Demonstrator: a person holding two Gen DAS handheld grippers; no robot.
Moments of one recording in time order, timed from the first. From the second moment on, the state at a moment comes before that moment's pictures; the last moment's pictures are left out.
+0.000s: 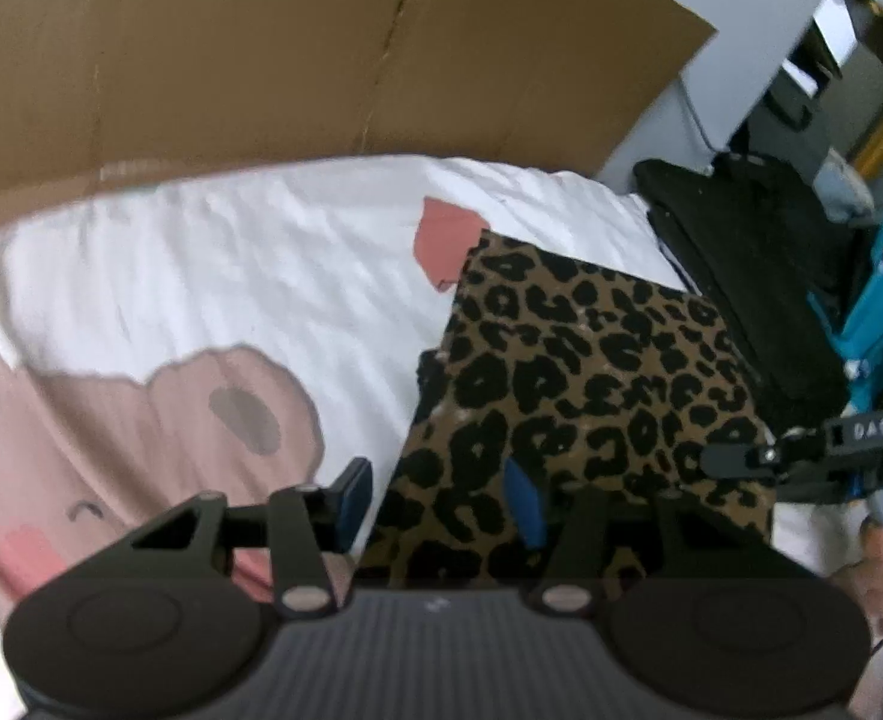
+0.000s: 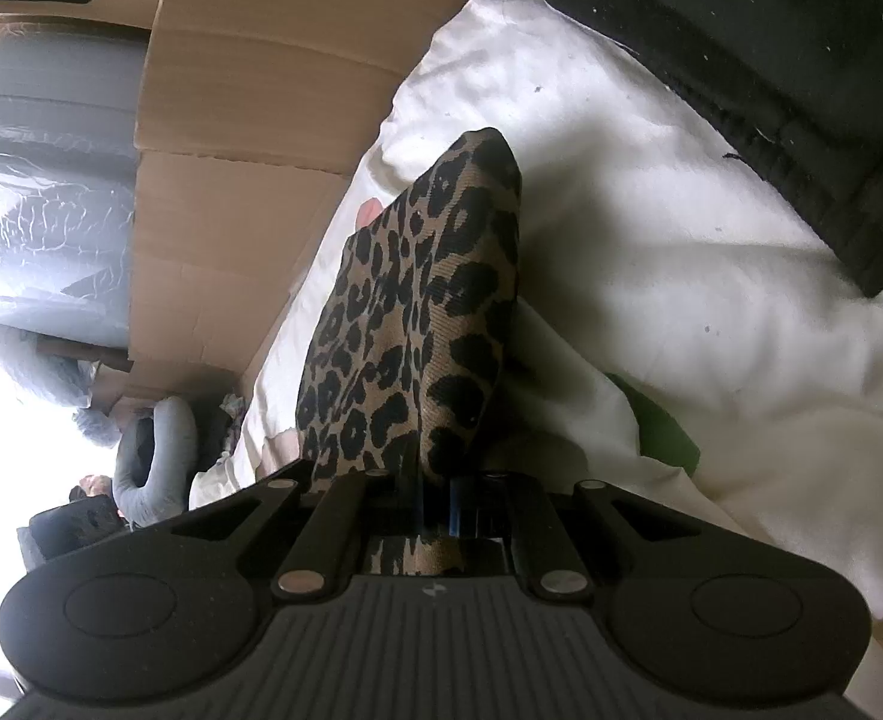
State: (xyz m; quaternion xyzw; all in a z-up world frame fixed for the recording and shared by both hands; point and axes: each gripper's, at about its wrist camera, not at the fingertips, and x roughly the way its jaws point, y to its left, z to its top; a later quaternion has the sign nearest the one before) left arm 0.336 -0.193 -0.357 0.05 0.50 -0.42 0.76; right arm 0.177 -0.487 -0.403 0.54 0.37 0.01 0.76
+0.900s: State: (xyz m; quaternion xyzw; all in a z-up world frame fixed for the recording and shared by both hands) left arm 0.327 -0.198 -0.344 0.06 0.48 -0.44 0.76; right arm 0.178 -0.507 -0.389 0.50 0.40 0.01 0.77
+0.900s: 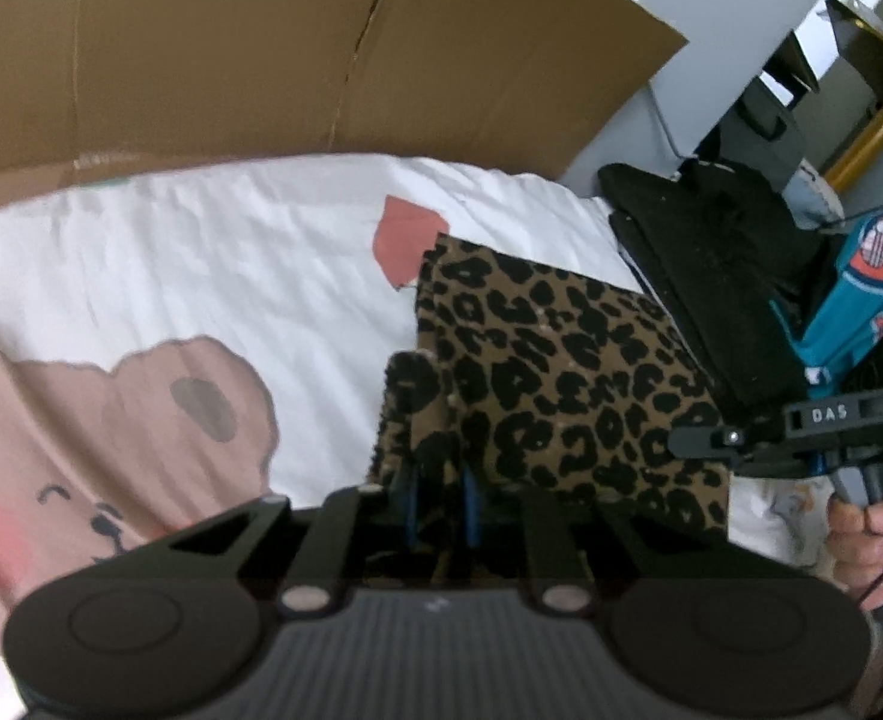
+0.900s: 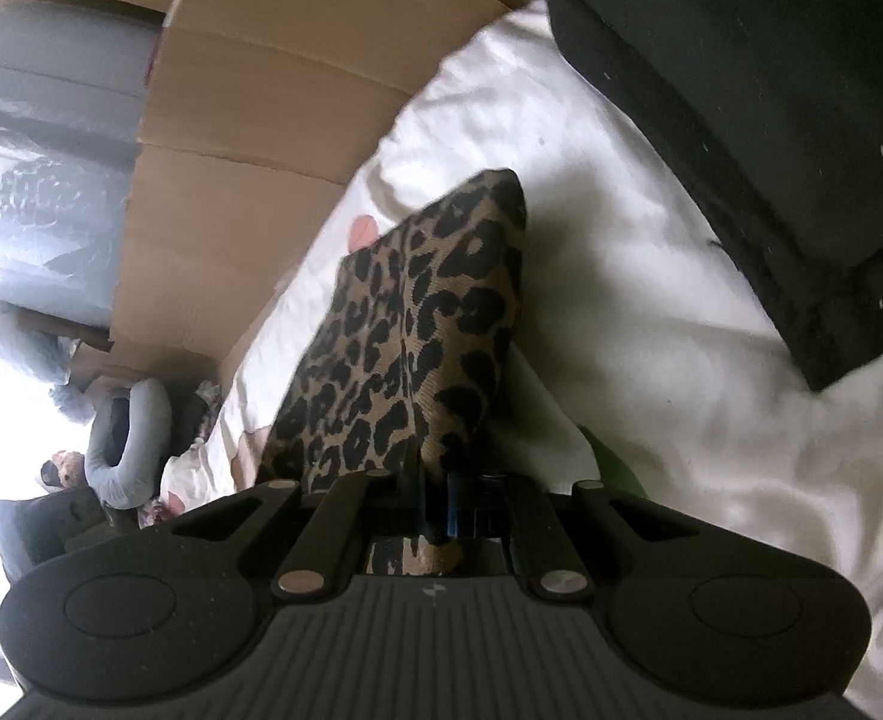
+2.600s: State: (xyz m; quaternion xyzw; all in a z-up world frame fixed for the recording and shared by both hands) left arm 0.386 -0.221 -0.389 -0.05 0.57 -0.47 0.68; right arm 0.178 -0.488 -0.432 0.60 0.35 0.01 0.72
